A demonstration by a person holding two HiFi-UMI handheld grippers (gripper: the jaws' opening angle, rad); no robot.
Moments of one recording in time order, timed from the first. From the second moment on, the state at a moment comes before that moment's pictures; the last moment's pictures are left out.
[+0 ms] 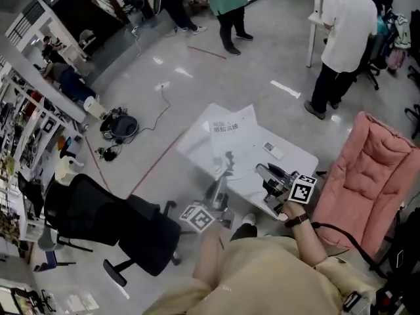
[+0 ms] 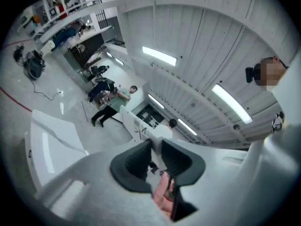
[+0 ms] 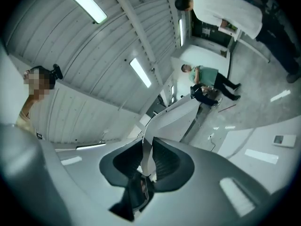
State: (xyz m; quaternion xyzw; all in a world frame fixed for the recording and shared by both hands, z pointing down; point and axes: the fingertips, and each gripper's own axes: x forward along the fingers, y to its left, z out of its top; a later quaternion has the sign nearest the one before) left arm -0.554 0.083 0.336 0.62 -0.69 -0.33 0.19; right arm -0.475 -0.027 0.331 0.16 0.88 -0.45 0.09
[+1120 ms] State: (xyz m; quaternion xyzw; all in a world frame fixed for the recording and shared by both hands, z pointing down) left arm -0.418 -0.065 0.619 0.73 -0.46 -0.09 0.50; right arm -0.291 -0.087 0.630 -0.27 0.78 -0.56 0.06
